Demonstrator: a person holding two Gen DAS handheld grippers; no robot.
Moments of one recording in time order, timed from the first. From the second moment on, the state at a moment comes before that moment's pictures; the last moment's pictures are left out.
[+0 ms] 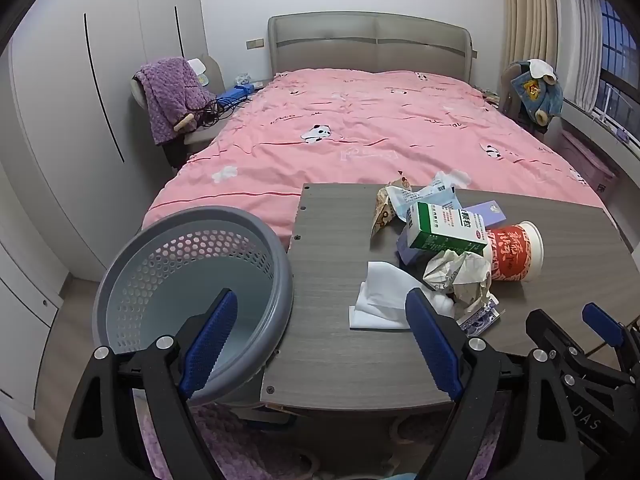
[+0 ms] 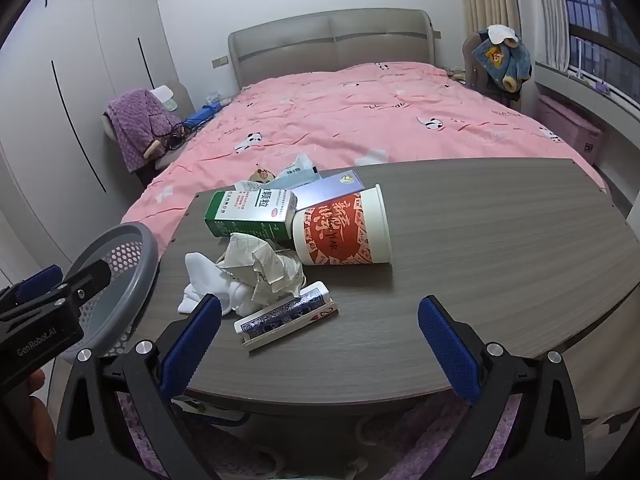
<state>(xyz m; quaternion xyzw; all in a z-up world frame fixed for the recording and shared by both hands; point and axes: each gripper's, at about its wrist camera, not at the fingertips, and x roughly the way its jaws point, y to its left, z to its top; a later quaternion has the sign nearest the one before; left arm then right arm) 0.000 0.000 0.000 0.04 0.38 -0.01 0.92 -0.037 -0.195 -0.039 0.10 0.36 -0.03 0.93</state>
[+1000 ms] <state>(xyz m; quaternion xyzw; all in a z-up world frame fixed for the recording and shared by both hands) -0.004 0.005 0.004 0.04 0.38 -0.01 0.93 -0.043 -0.188 -0.025 0.09 0.35 -0.03 0.93</state>
